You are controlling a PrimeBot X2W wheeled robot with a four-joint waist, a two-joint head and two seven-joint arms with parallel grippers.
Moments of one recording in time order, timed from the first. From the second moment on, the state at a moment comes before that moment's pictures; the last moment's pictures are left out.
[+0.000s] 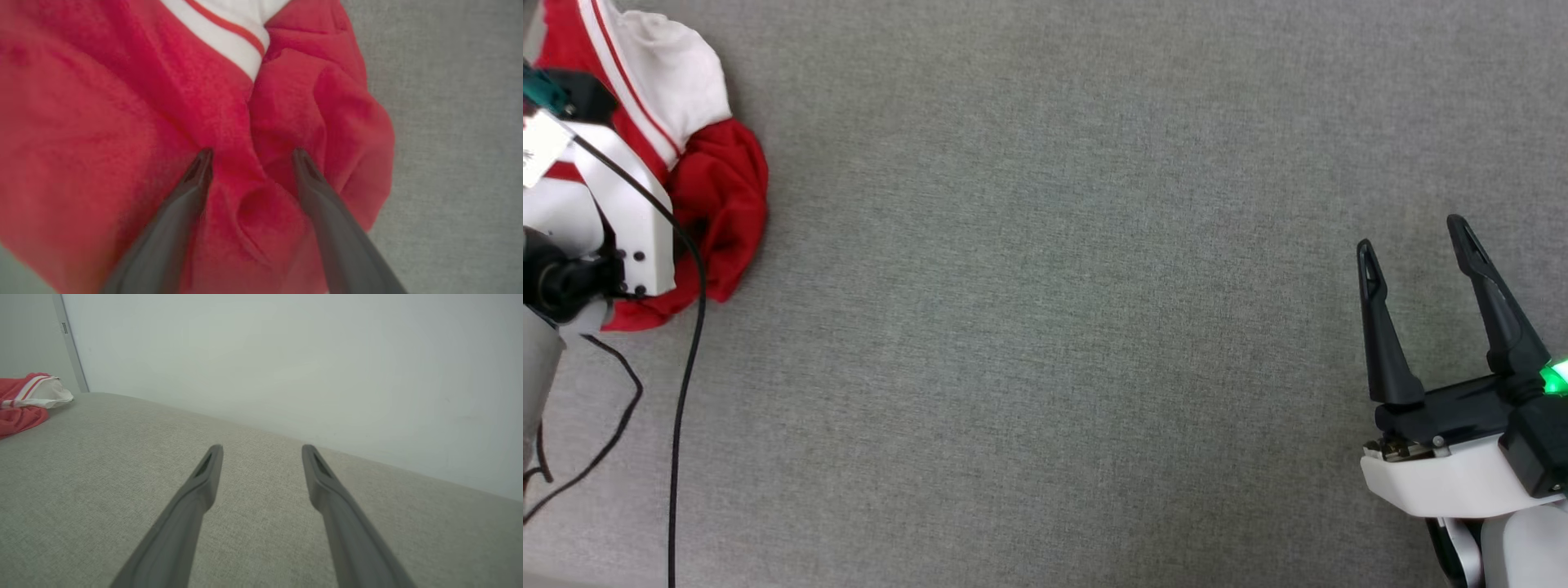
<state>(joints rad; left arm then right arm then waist) -0.97 0.68 -0.59 0.70 -0.83 -0.13 0.67 -0.12 -0.11 0.01 -0.21 -0.08 0.13 -0.26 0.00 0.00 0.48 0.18</state>
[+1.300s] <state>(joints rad) -1.24 0.71 -1.02 0.50 -0.74 -0.13 0.15 -0.08 -0.06 -0.01 -0.14 -0.02 0.13 -0.26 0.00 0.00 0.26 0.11</state>
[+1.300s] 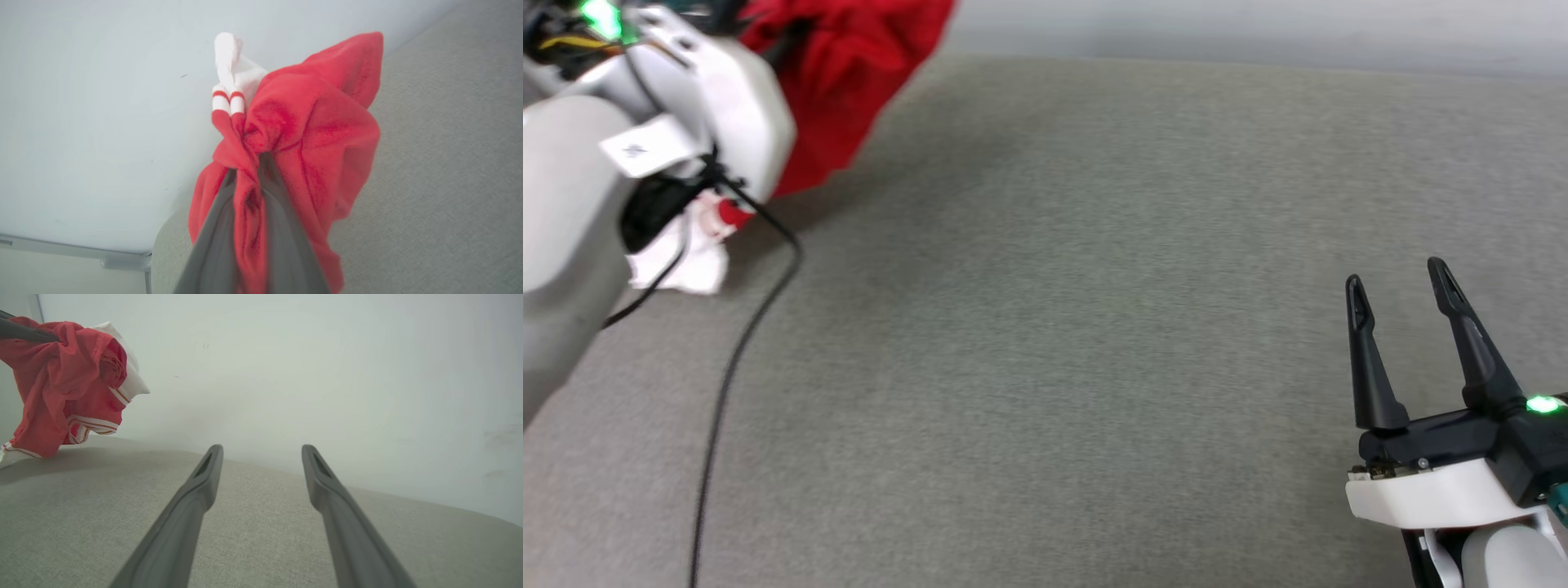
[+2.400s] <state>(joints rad) -0.94 0.26 -1.28 0.36 -0.53 -0.13 0.22 -0.11 -0.05 -0.08 -0.14 0.14 0.13 -0.26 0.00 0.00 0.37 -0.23</state>
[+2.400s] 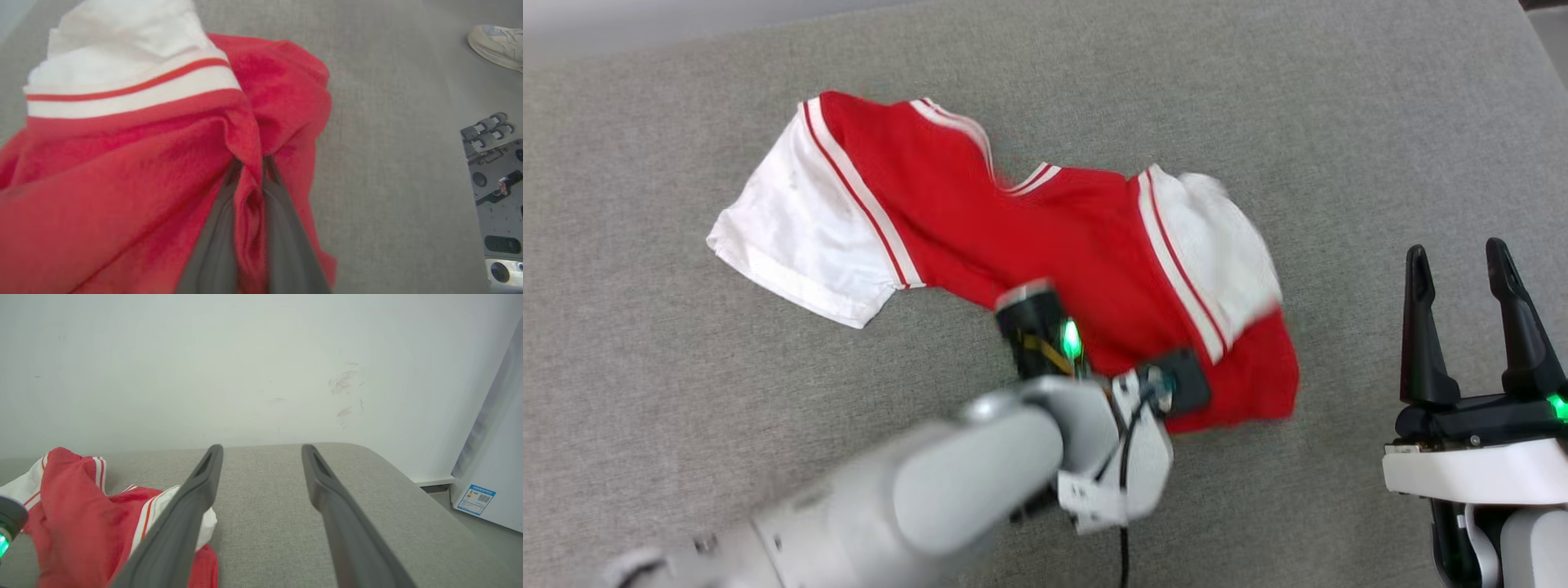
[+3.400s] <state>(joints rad) -0.72 0.28 -1.07 0.38 -0.54 0.11 -0.26 -0.01 -0.05 -0.11 -0.05 0.12 0.13 -0.26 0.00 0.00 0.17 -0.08</state>
